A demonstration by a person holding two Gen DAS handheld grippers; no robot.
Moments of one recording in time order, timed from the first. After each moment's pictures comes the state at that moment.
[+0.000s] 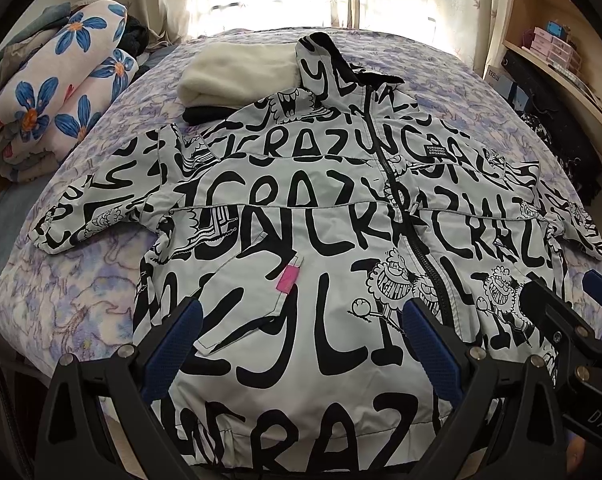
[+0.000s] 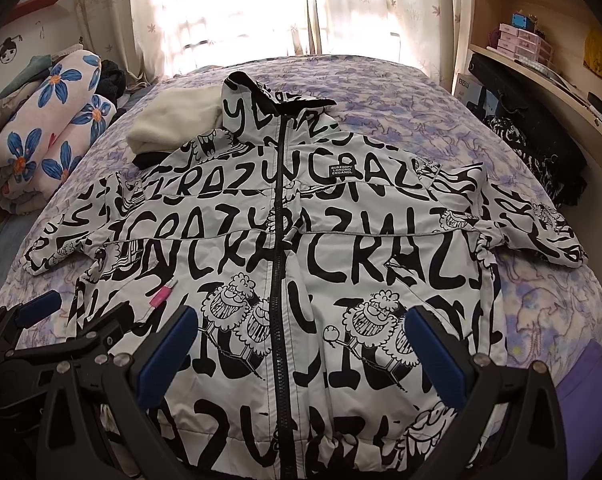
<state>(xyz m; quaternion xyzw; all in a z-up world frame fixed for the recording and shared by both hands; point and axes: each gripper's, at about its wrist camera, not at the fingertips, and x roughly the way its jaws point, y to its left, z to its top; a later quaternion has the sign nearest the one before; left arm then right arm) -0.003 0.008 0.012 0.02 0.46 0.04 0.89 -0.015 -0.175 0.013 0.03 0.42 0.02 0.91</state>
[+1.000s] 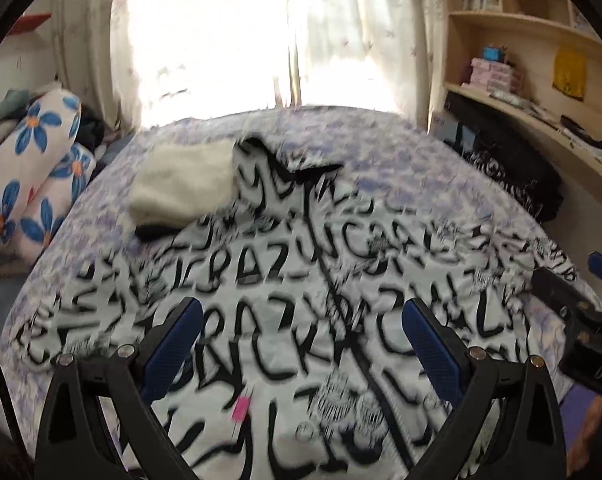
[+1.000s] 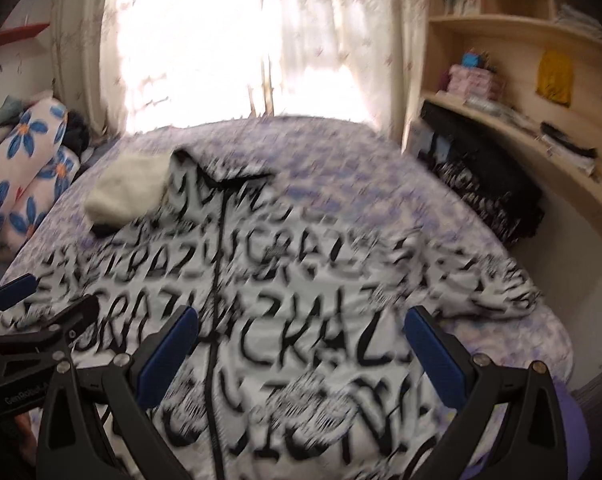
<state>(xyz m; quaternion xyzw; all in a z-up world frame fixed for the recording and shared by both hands) 0.045 -0.050 0.087 0.04 0.29 -0.07 0.95 0.001 -0.248 0.075 0.03 0.27 -0.09 0.96</state>
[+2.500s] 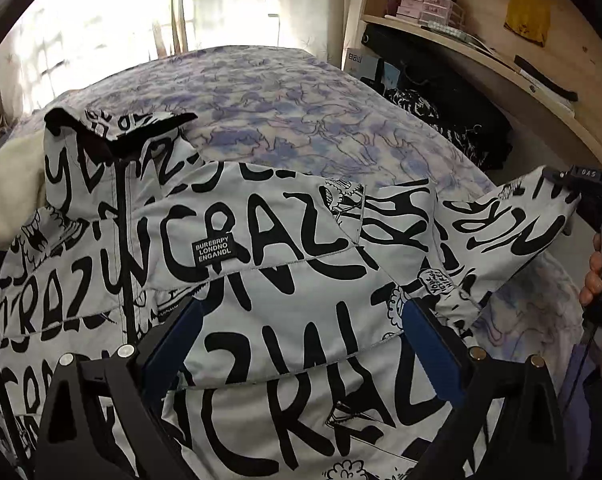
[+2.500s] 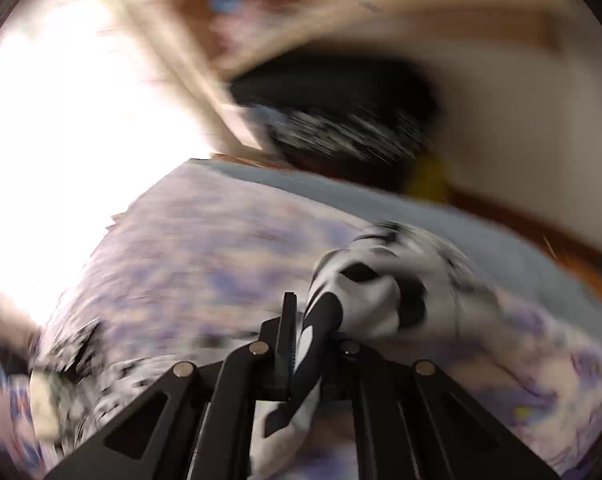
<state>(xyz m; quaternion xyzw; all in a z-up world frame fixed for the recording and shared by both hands) 0.192 -0.225 -0.020 0.02 0.44 -0.21 0.87 0.114 -0.589 0.000 0.29 0.25 -0.15 0.91</state>
